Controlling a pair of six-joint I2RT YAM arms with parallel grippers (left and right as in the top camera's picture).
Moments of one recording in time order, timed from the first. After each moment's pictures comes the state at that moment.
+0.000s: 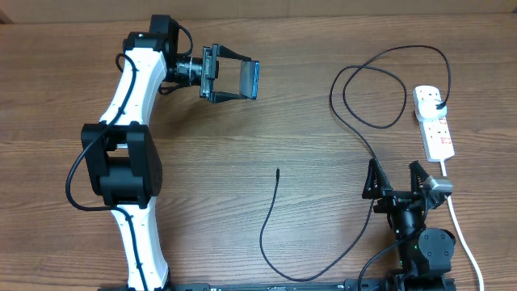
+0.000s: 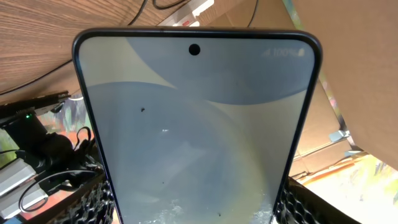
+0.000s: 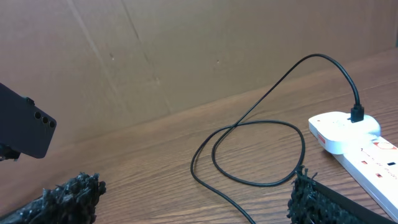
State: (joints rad) left arm -0.06 2.28 1.99 -1.15 1.36 -1.14; right arm 0.03 0.01 0.02 -0.04 -0.02 0.33
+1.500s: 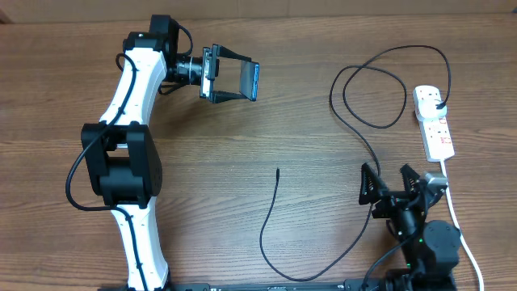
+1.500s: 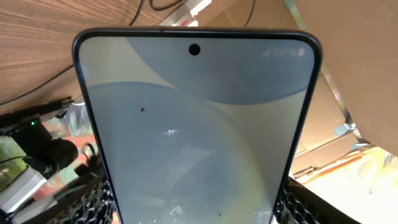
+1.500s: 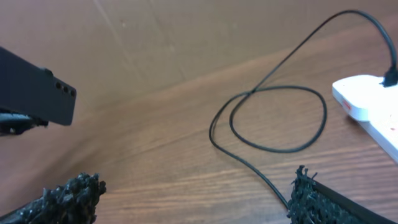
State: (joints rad) left arm -0.06 2.28 1.99 -1.15 1.37 -1.10; right arm 0.03 0.13 0.21 -0.25 -0.12 0.35
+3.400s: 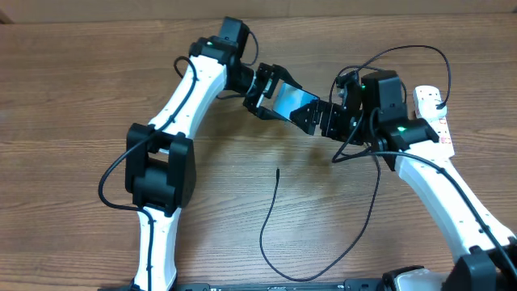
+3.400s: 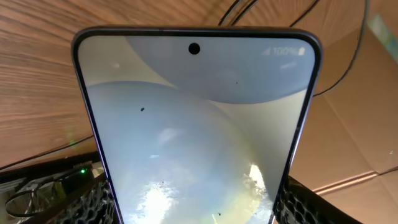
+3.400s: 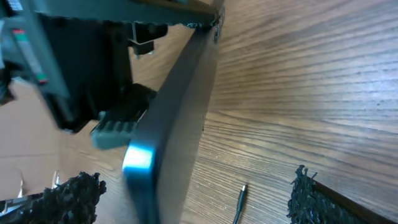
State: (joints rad) left arm -0.34 2.28 2.00 -1.00 0.97 -1.31; right arm 0.23 1.49 1.07 -0.47 -0.55 0.48
